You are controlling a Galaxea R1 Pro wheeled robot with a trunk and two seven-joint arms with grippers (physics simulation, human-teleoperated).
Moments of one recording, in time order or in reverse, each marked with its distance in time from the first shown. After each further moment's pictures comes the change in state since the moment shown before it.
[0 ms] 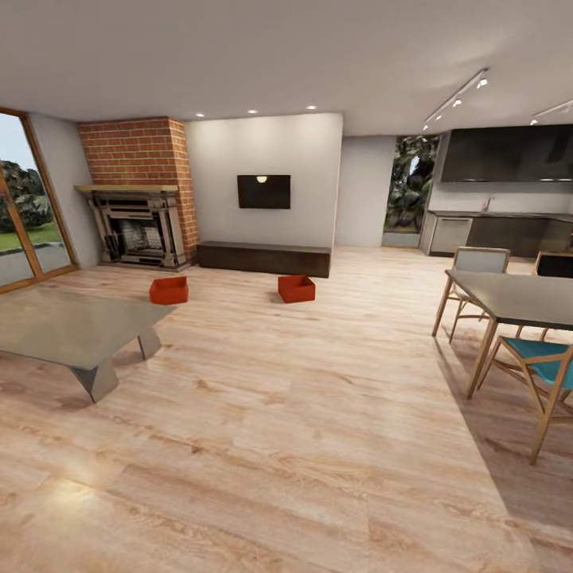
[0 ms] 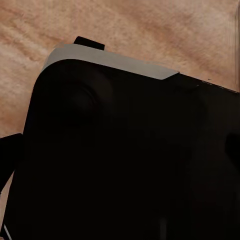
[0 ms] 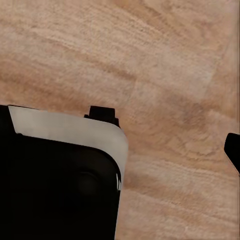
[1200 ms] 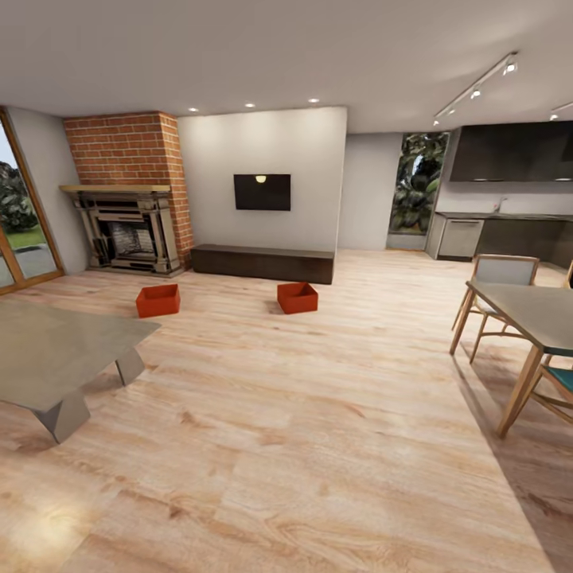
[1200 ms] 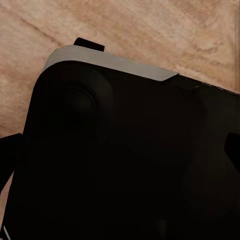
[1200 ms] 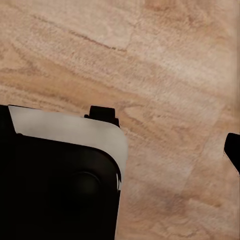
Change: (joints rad) left arm 0.000 0.000 0.001 0.000 0.000 -0.005 0.000; right arm 0.000 0.000 0.000 0.000 0.000 0.000 0.000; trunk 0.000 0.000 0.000
